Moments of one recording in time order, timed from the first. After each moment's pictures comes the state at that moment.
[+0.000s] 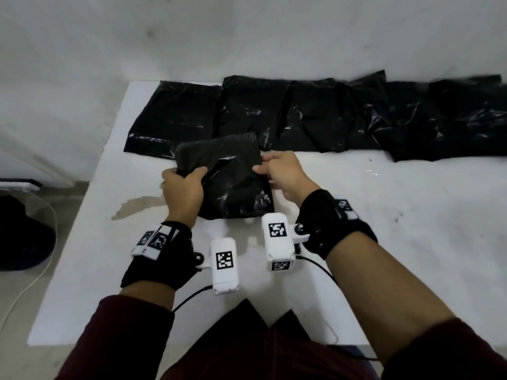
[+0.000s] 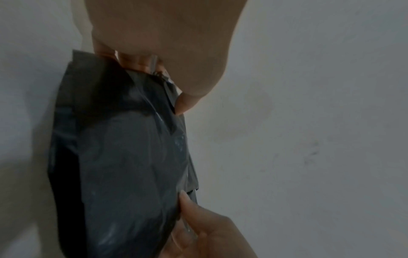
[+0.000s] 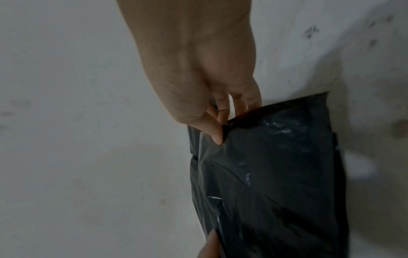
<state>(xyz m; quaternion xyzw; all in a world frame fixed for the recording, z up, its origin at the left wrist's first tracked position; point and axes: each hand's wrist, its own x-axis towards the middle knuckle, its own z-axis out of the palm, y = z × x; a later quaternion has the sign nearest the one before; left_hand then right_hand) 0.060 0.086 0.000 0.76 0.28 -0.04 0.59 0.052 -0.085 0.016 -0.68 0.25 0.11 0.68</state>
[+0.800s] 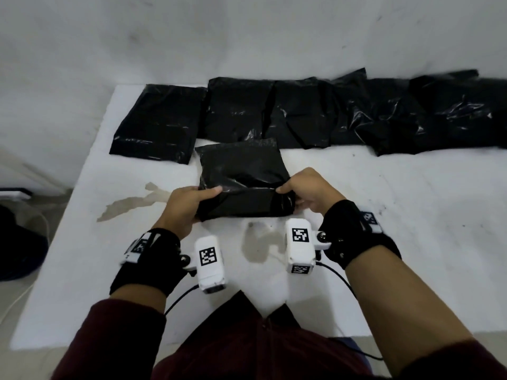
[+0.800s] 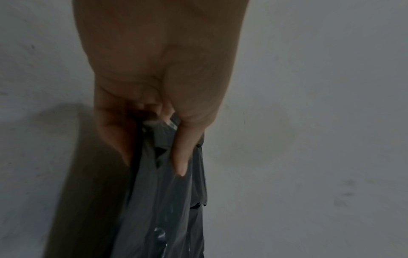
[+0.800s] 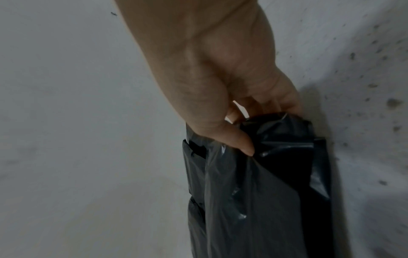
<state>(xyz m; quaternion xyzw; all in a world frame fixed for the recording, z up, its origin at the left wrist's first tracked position) 0.039 0.077 -0.015 0.69 0.19 -0.22 0.66 0.015 -0.151 -0.001 -0.72 0.31 0.17 0.59</state>
